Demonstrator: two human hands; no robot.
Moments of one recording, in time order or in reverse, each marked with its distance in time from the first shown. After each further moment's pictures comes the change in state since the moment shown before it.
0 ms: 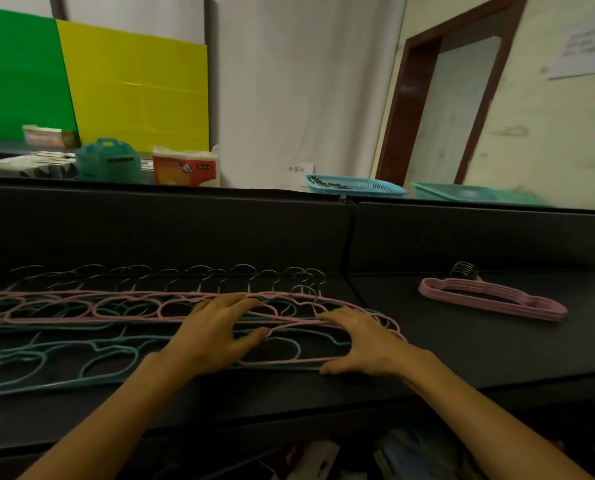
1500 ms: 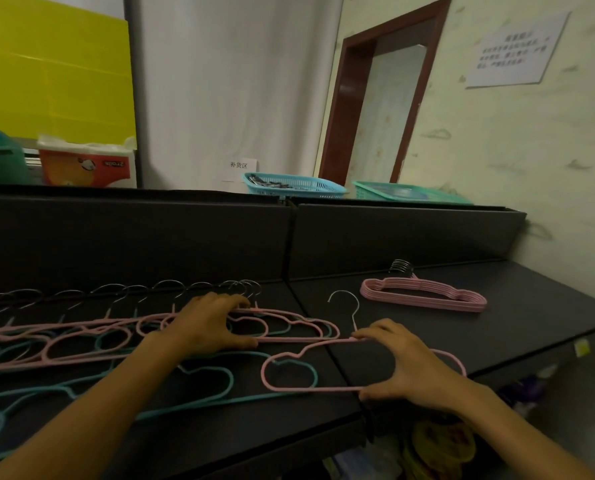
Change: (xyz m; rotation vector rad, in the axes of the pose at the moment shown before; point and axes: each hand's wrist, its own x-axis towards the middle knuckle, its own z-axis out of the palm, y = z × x) left_hand 0.118 0.033 0.040 -0.128 -0.258 0.148; right_hand -0.090 0.096 -0.037 0.014 0.164 0.136
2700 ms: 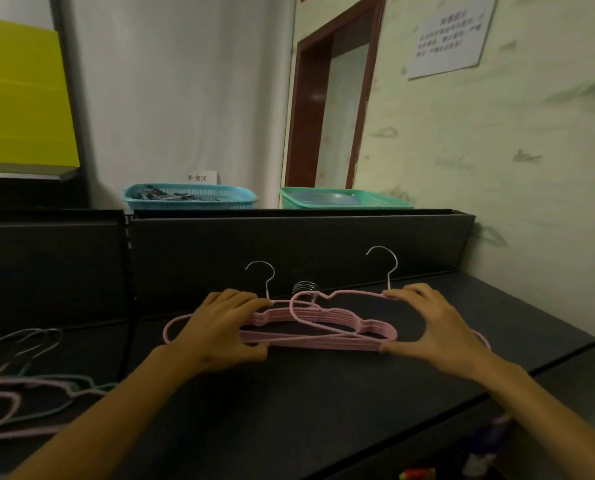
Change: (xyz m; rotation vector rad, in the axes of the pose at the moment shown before) left_hand 0.207 0.229 0.077 0.198 0.244 0.251; right_hand -0.010 0.296 -0.147 -0.056 0.409 -0.049
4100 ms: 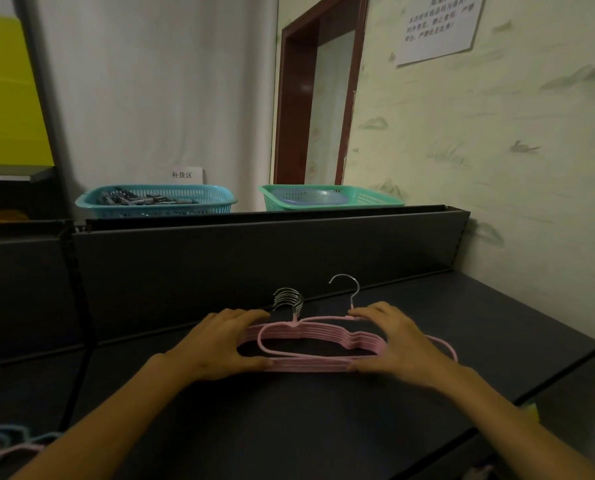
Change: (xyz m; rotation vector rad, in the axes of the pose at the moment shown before) left_hand 0.057 0.005 0.021 -0.155 -0.264 -0.096; right_hand 0.039 0.040 0.042 0.038 -0.208 0.089
